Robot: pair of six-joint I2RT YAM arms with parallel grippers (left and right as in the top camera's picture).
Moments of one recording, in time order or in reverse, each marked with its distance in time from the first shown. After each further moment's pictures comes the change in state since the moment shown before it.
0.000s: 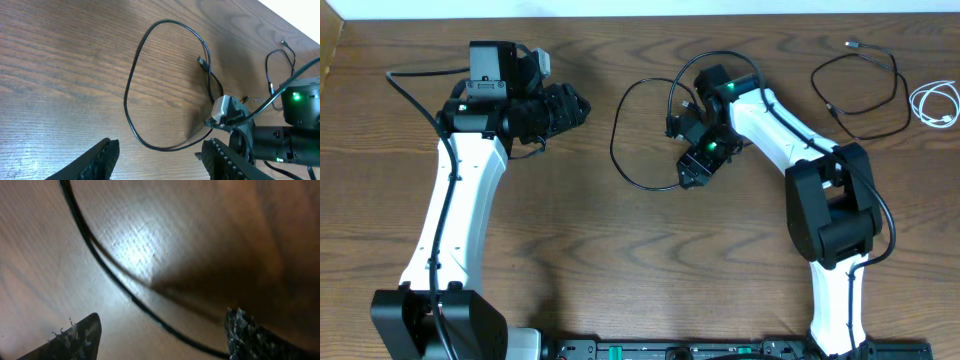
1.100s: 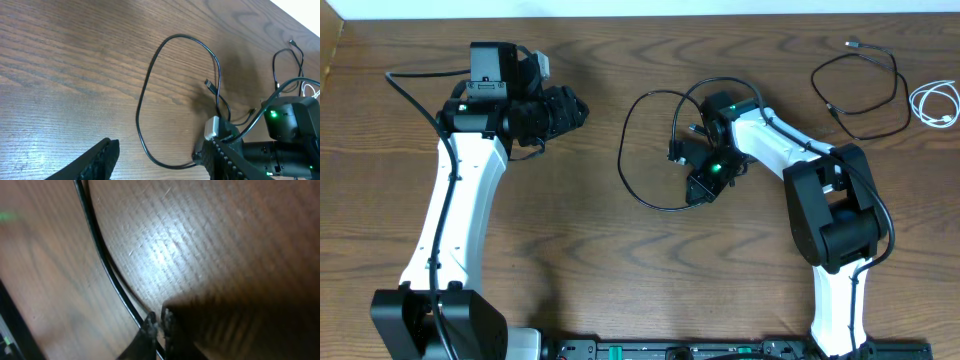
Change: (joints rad) left arm 0.000 0.000 0.000 -0.021 -0.022 0.000; right arm 0.002 -0.027 -0.199 0.043 -0.136 -0.010
